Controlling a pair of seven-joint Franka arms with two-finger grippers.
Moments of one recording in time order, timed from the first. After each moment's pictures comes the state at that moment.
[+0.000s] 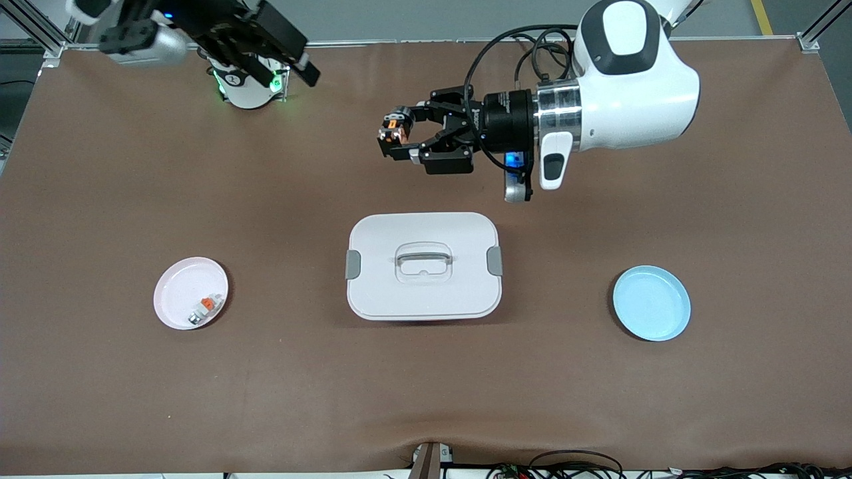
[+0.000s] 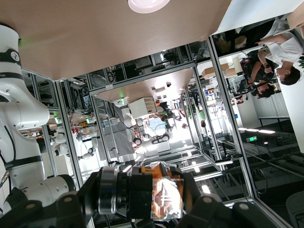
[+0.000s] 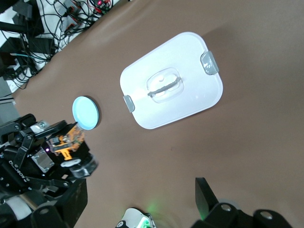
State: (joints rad) left arm 0.01 0.24 -0.69 -1.62 -1.36 2.26 -1.16; right arm 0.47 0.05 0.03 -1.27 0.37 1.62 0.96
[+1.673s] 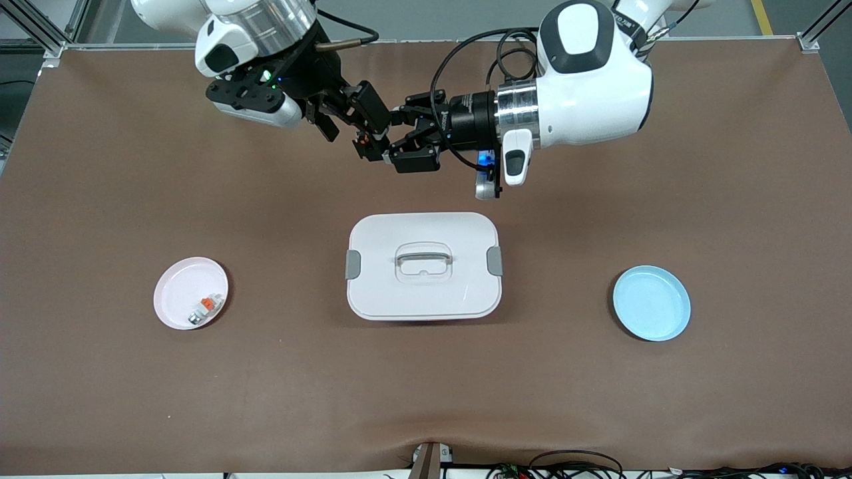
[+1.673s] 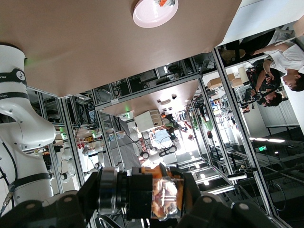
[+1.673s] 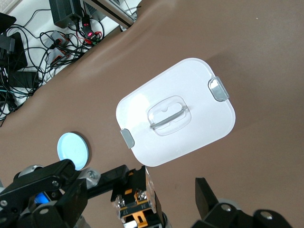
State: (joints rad) left arm -0.07 0.28 -0.69 -1.61 -1.28 2.35 -1.16; right arm 0.61 0.25 0.03 -1.14 0.14 1.73 1.13
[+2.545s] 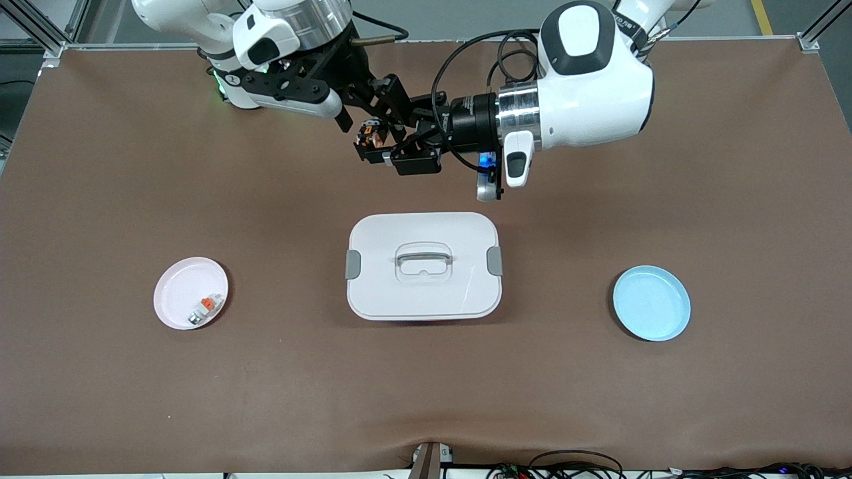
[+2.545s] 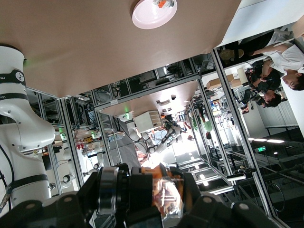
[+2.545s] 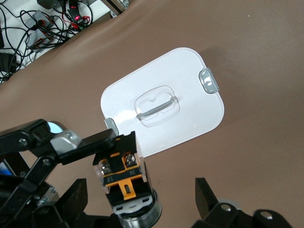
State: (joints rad) left arm -0.07 0.28 -0.69 -1.61 -1.27 2.35 -1.16; right arm 0.67 0.25 0.03 -1.17 0.08 1.69 1.13
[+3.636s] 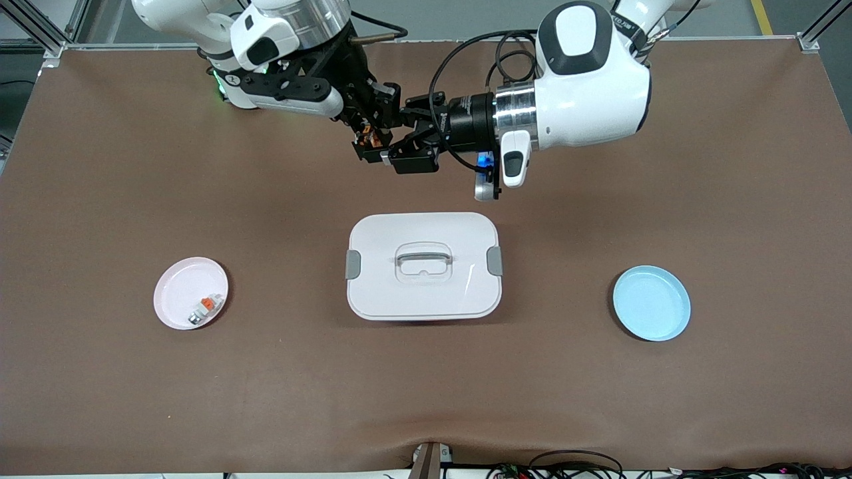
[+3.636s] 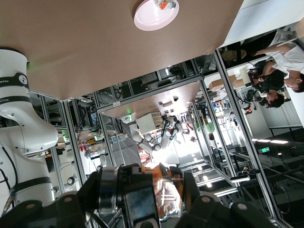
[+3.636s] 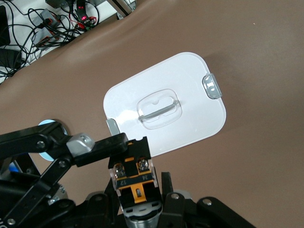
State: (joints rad) left arm -0.07 0.28 -0.69 -1.61 -1.26 2.35 -1.16; right arm 0.67 0.25 0.02 -1.16 0.08 1.70 1.08
